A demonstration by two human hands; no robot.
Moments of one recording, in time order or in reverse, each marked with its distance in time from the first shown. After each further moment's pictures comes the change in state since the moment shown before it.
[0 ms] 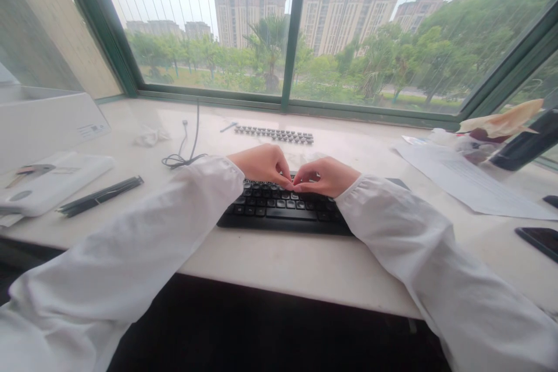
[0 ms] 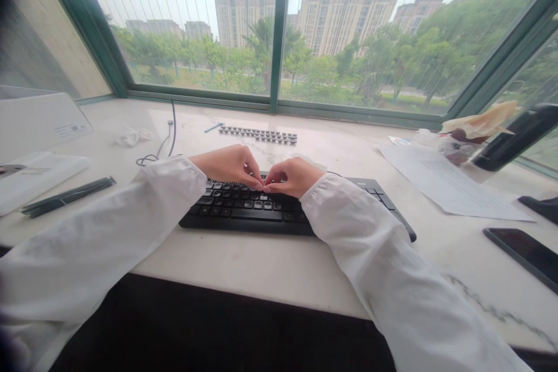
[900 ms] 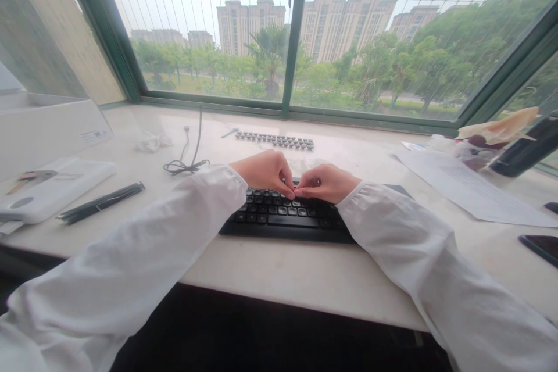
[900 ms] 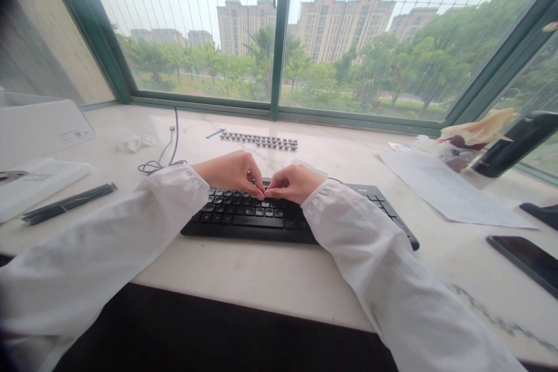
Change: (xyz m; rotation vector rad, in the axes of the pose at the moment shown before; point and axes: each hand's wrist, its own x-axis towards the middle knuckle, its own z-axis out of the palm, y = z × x) left_hand -0.001 0.004 0.002 0.008 0.036 0.032; right_hand 0.000 0.002 0.003 0.157 -0.020 0.100
